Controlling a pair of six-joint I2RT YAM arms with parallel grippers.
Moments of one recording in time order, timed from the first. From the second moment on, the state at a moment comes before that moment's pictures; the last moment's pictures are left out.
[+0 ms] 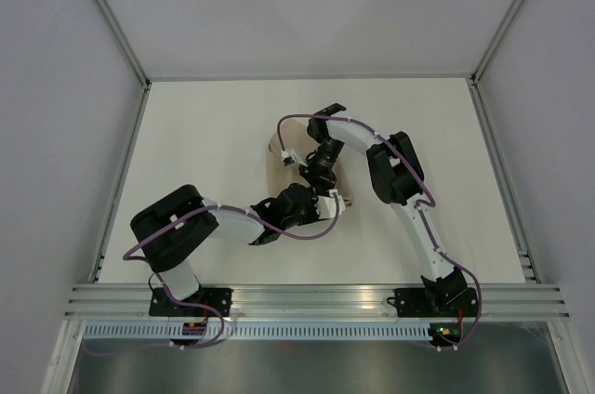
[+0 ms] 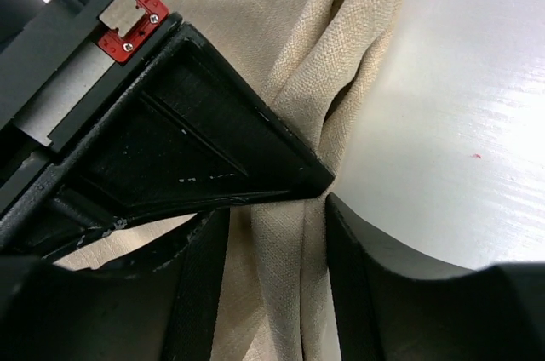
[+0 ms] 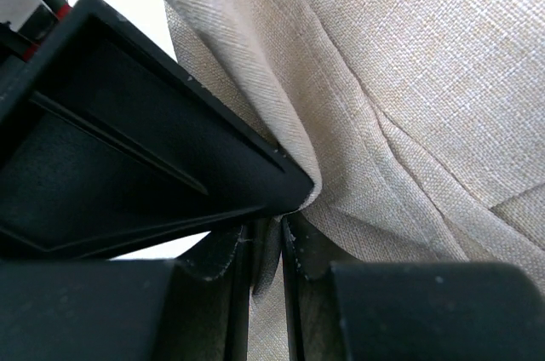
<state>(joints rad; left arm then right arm) -0.96 1.70 0.64 0.50 -0.12 0.57 0.56 2.53 2.10 -1.50 -0.75 -1.05</state>
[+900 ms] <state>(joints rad) -0.95 1.76 0.81 0.25 -0.01 0.58 0.51 2.33 1.85 -1.33 -0.70 -0.98</state>
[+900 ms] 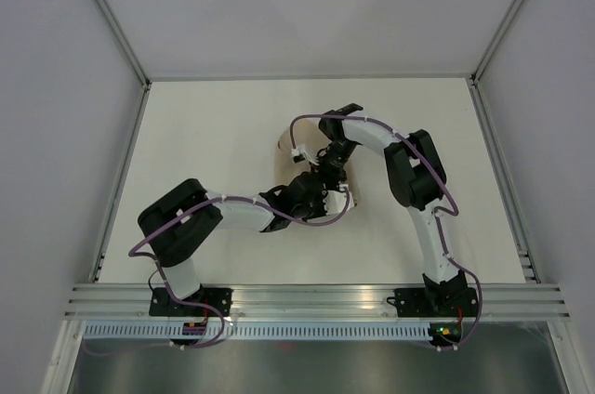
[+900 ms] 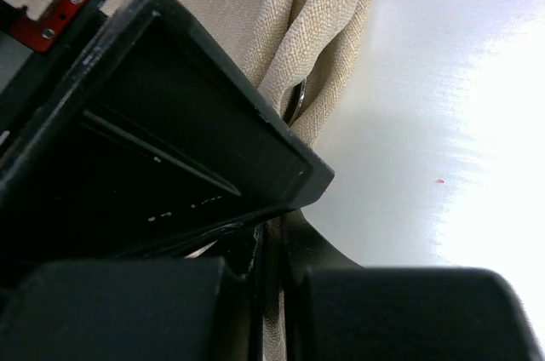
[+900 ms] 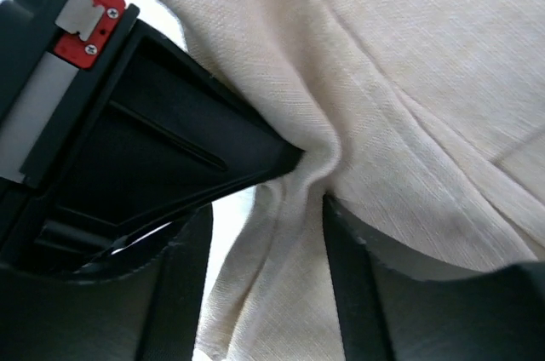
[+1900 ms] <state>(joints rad) -0.80 1.86 1.03 -0.01 0.34 0.41 0.21 1.82 1.34 -0.73 -0.71 -0.74</state>
